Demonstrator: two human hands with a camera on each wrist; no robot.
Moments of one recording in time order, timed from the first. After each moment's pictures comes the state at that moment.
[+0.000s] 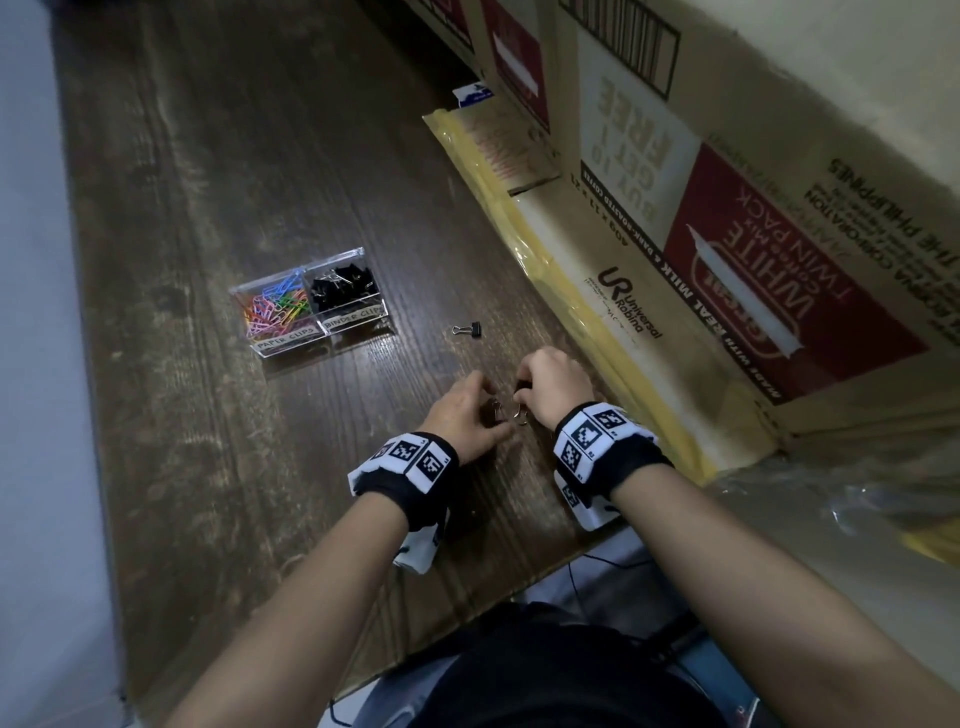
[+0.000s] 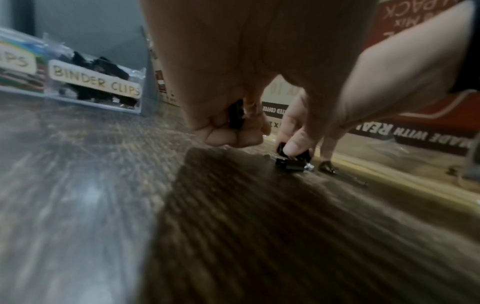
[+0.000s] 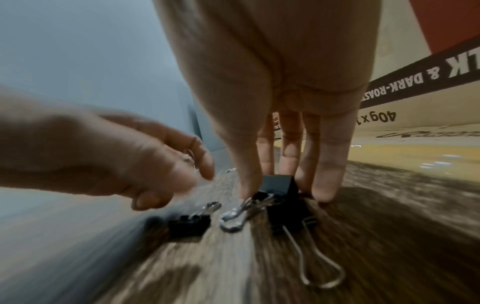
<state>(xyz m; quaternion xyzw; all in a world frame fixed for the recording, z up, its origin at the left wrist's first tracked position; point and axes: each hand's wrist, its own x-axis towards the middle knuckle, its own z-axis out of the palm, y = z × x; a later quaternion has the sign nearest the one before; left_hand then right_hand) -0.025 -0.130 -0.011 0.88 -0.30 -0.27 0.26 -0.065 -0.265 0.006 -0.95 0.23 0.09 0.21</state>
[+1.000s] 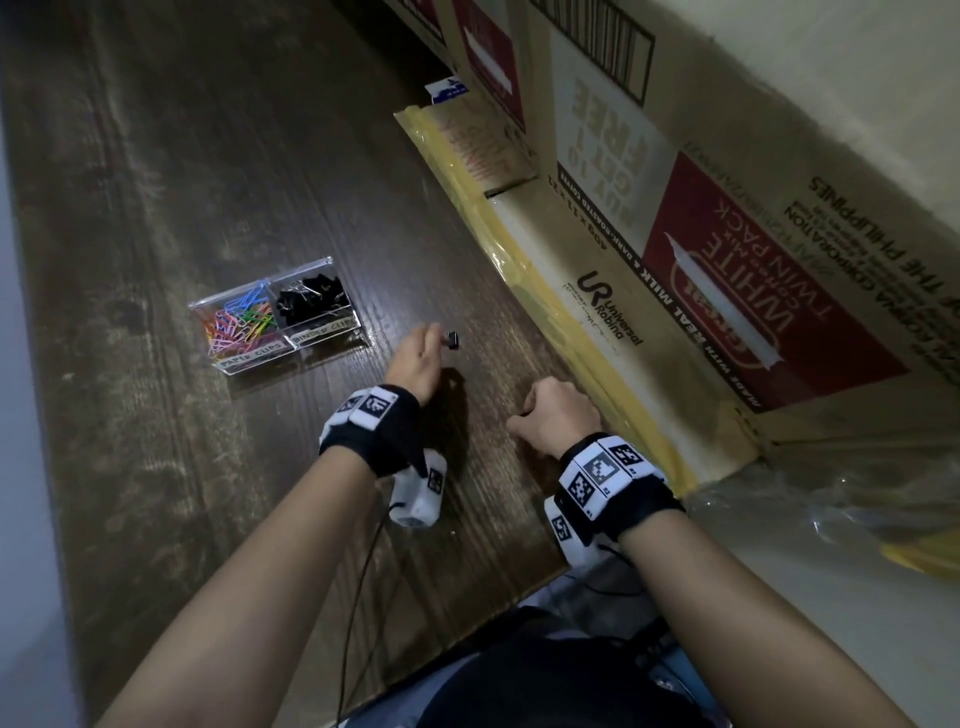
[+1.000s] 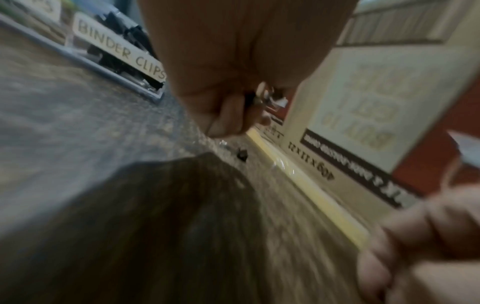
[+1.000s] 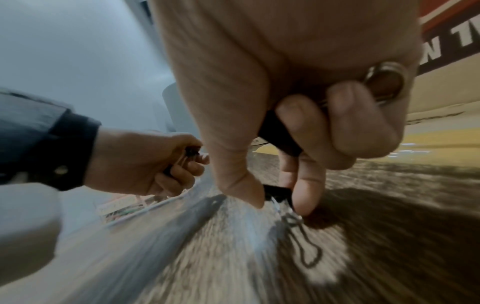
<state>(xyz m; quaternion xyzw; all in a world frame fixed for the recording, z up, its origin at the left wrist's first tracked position) 0.037 -0.157 0.000 0.86 -0.14 -0.23 0.45 -0.084 -0.277 0.009 -0.89 0.32 0.18 0.26</state>
